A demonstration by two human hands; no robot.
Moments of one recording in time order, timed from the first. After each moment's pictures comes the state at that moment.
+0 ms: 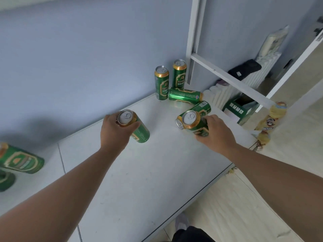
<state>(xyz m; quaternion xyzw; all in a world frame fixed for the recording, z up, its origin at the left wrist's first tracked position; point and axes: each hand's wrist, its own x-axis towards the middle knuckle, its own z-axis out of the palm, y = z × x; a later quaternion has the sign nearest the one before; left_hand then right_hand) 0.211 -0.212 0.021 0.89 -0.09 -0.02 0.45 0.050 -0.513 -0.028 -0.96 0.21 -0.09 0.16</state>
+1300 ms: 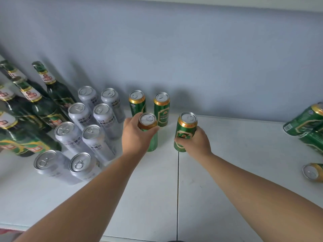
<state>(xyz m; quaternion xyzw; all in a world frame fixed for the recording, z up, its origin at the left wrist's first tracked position) 0.165 0.126 0.020 0.85 0.18 0.15 0.47 0.214 -0.079 -0.044 -0.88 0.06 0.03 0.47</state>
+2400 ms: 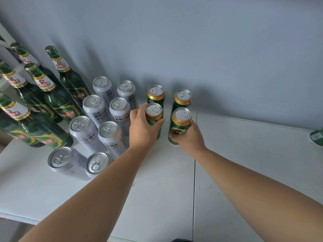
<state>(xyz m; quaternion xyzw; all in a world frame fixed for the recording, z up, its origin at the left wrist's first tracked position) 0.191 0.173 0.001 0.86 0.18 0.16 0.45 0.237 0.006 -0.055 -0.87 0.01 0.09 0.48</state>
